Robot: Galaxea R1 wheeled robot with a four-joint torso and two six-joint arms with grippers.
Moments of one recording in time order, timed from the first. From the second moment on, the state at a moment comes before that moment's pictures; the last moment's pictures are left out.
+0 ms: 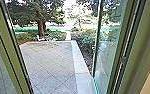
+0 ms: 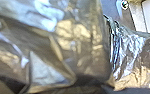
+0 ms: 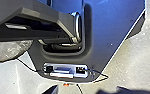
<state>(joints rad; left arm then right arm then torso) 1.52 2.99 -2.65 -0.95 0.01 1.00 -1.60 3.08 -2.74 -0.05 -0.10 0.02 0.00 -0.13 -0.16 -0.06</state>
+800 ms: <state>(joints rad) 1.51 2.99 -2.65 -0.95 0.01 0.99 -1.59 3.08 -2.74 -0.05 -0.10 0.02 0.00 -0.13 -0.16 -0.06</state>
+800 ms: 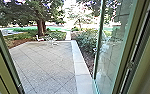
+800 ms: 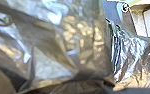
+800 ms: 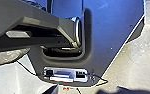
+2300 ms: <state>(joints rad) 1.52 2.99 -2.65 -0.95 0.02 0.99 -1.60 3.08 -2.74 -0.05 -0.10 0.02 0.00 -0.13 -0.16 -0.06</state>
